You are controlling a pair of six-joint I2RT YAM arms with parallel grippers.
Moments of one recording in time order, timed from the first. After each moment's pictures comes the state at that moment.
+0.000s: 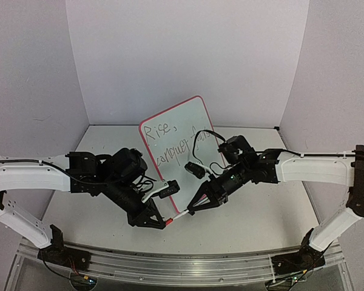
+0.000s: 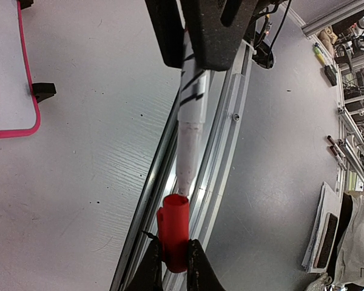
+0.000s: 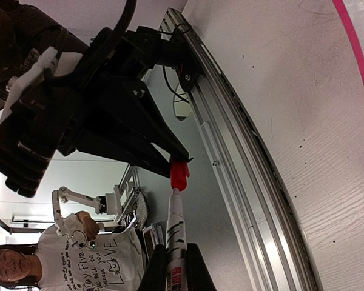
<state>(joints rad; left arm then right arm) -1.16 1.34 1.02 -0.60 0.45 -0.17 0.88 1.54 1.04 -0.29 -1.00 0.57</state>
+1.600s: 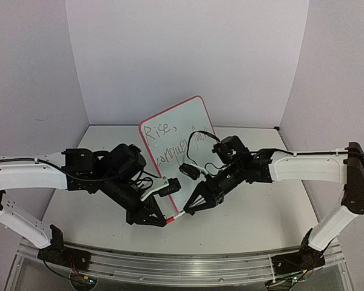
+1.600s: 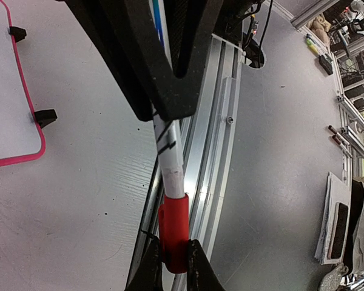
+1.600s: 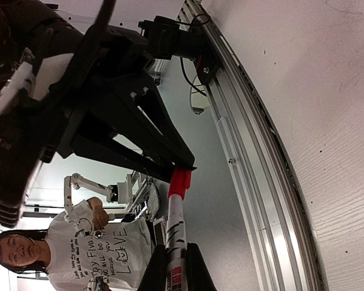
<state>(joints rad) -1.17 1.33 1.06 -0.63 0.44 -0.07 0.89 1.60 1.07 -0.26 -1.09 0.57</state>
